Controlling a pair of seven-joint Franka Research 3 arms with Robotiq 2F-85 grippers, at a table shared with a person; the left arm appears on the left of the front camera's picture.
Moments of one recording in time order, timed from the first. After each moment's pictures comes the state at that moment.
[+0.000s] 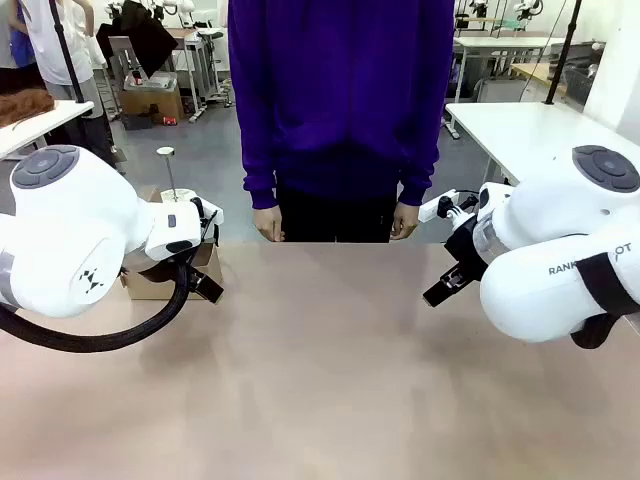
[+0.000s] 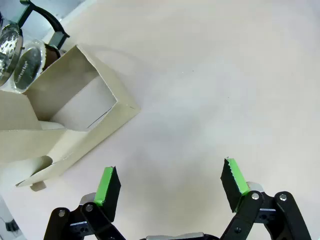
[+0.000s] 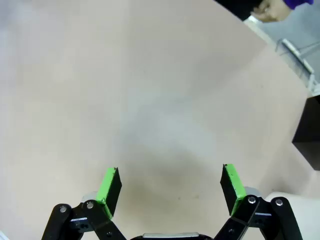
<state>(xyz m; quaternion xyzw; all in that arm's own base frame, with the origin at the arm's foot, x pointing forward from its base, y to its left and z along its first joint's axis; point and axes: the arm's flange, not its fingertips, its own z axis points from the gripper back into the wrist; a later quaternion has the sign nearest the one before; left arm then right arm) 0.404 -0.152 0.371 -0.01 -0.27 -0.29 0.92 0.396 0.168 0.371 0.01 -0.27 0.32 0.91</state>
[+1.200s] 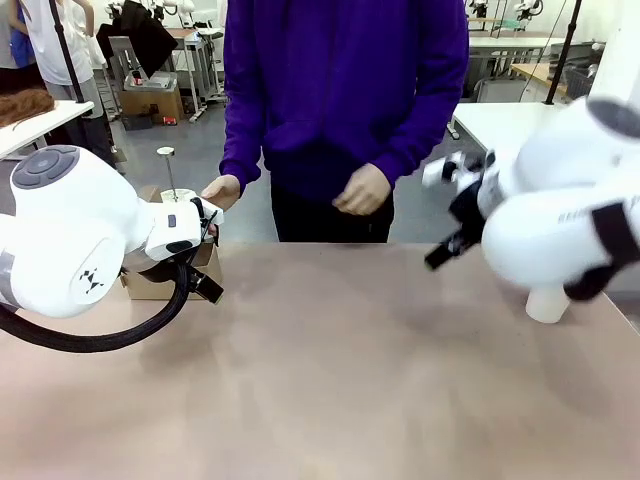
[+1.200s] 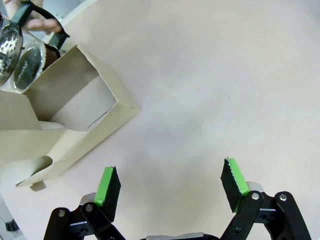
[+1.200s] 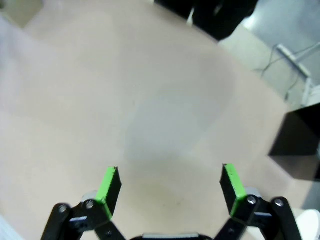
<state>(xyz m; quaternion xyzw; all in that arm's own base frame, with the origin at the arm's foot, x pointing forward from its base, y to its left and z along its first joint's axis) 0.404 -0.152 0.371 -0.01 -0.27 -0.29 0.92 0.425 0.162 0.444 0.03 -0.29 0.30 0.91</state>
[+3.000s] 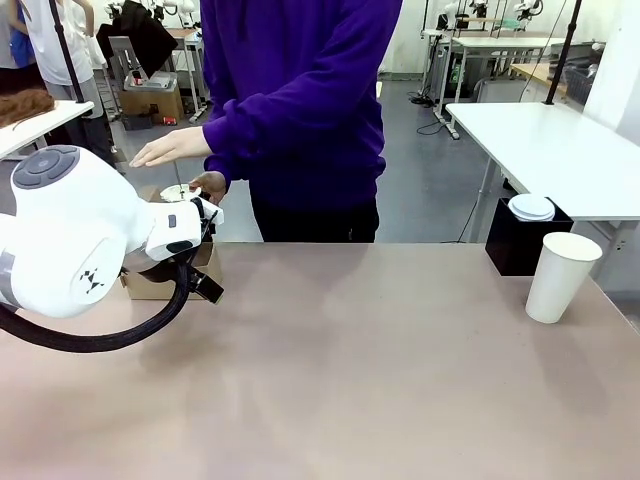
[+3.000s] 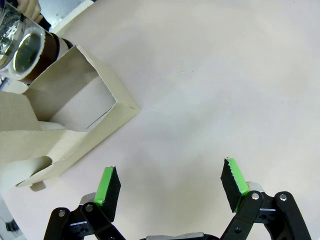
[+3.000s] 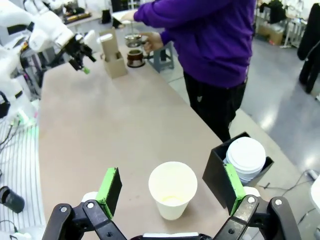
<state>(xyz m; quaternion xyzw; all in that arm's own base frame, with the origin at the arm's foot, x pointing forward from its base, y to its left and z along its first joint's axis) 0.404 -0.152 0.370 -0.01 -0.27 -0.29 0.92 0.411 -0.218 0.518 0.29 -0.48 0.43 0.71</state>
